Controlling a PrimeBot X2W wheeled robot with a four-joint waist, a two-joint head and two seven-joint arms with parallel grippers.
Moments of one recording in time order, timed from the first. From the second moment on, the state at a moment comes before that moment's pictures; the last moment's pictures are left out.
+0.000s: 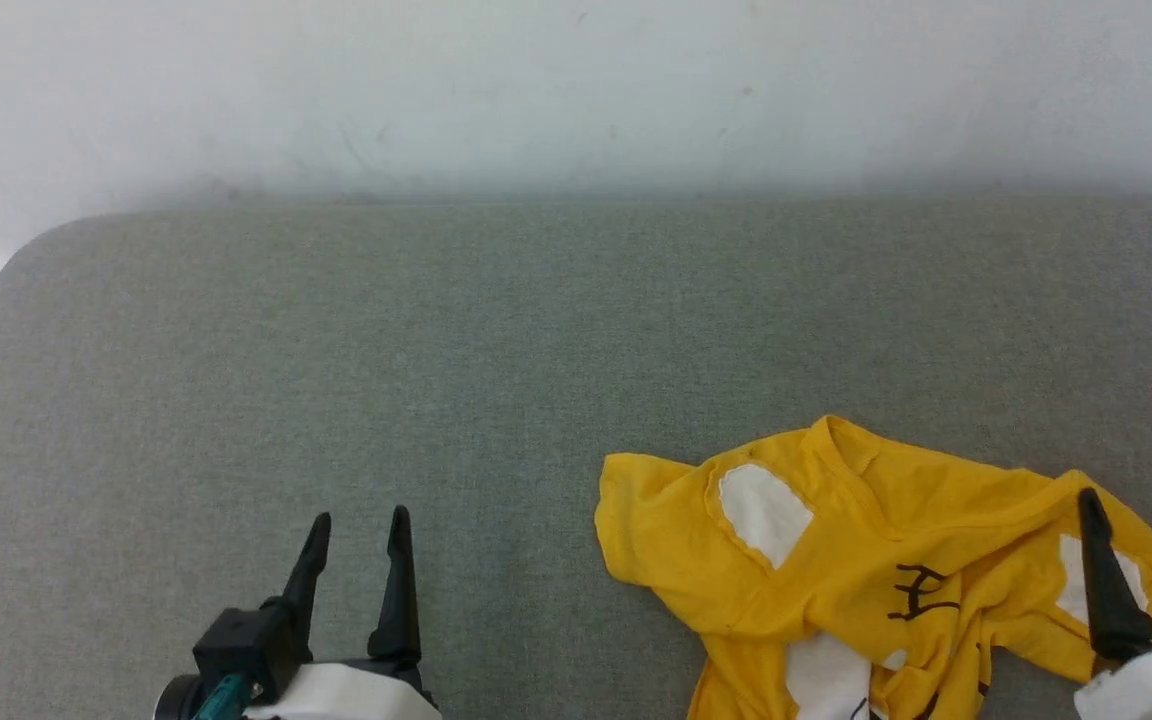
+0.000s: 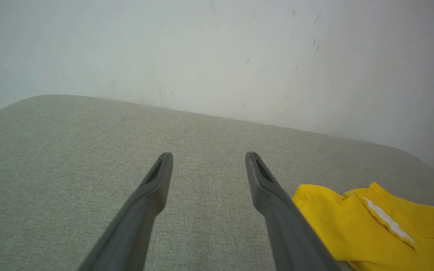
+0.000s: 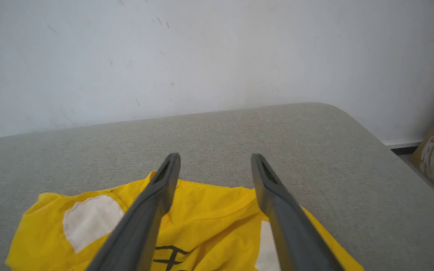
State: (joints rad) left arm 0.07 0.21 -0.30 -0.01 -0.42 0.23 -0.23; right arm 0.17 -0.07 -0.21 -0.24 0.24 0.13 0.14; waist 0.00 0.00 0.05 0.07
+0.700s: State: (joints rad) left arm -0.43 0.25 -0.53 -0.02 -0.28 0.05 0.12; right arm 0.13 -0.05 -0.30 -0.18 0.30 0.13 0.03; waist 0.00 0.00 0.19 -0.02
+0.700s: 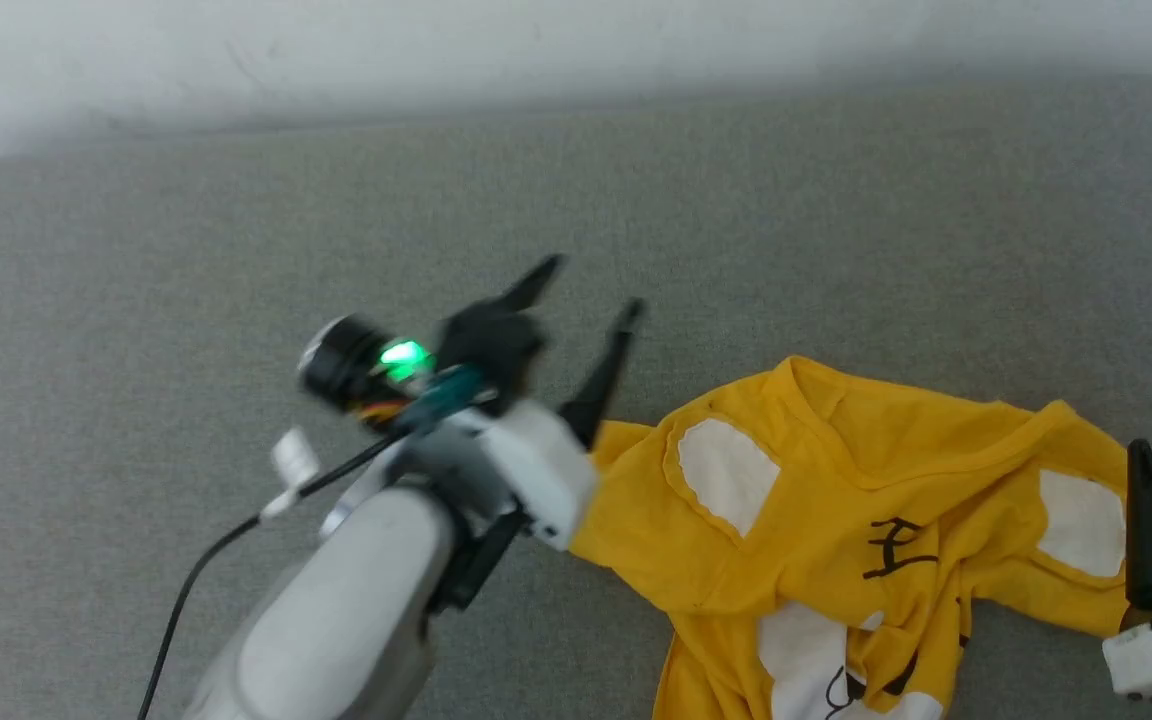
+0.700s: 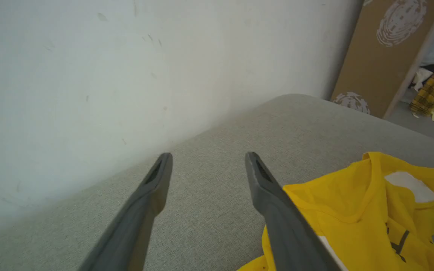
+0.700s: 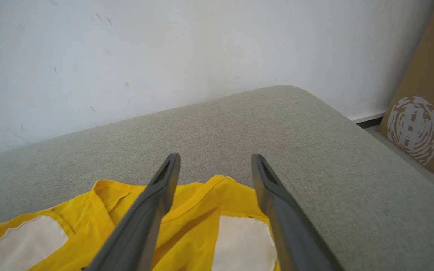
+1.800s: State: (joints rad) left arm -0.66 0.21 -0.64 0.24 -0.39 -0.07 0.40; right arm 0.05 -0.05 -0.27 -0.11 0.34 0.13 0.01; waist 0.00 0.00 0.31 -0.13
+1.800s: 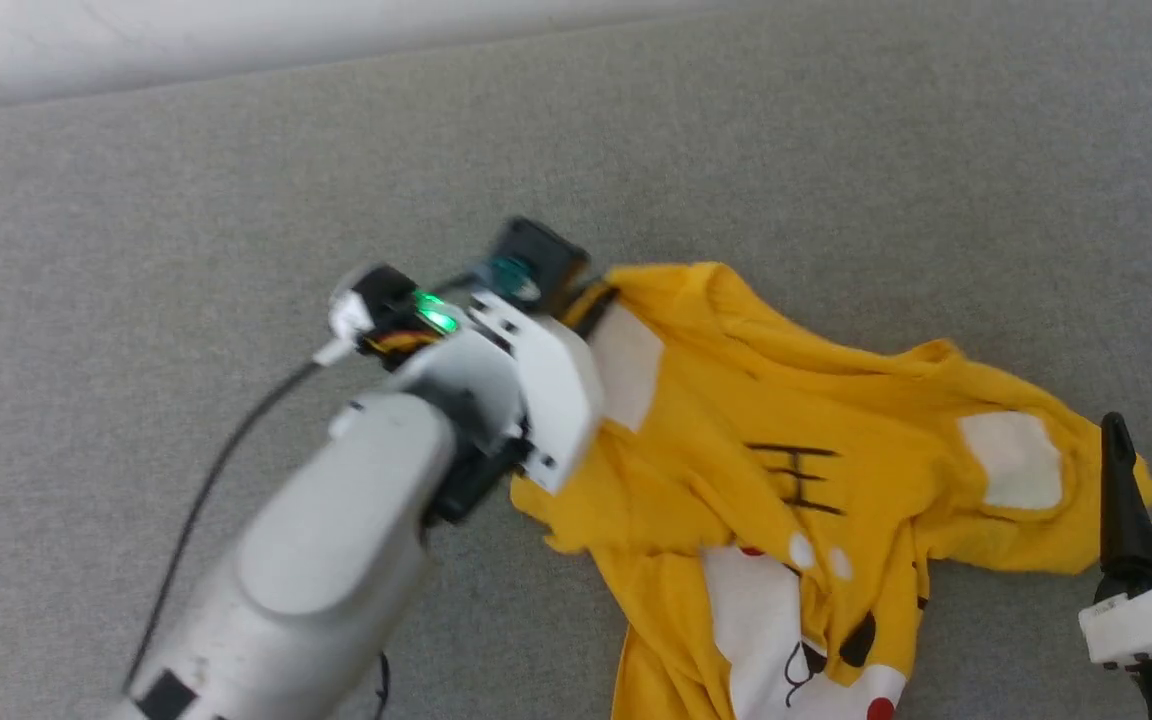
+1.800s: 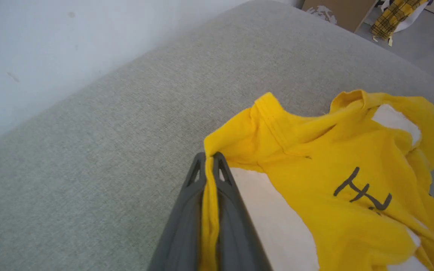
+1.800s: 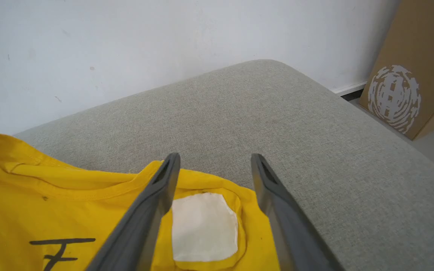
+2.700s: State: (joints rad) left arm -0.72 0.32 -0.39 0.34 -0.45 0.04 0.18; right arm 0.02 -0.05 -0.24 -0.08 0.36 0.13 0.02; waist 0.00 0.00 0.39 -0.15
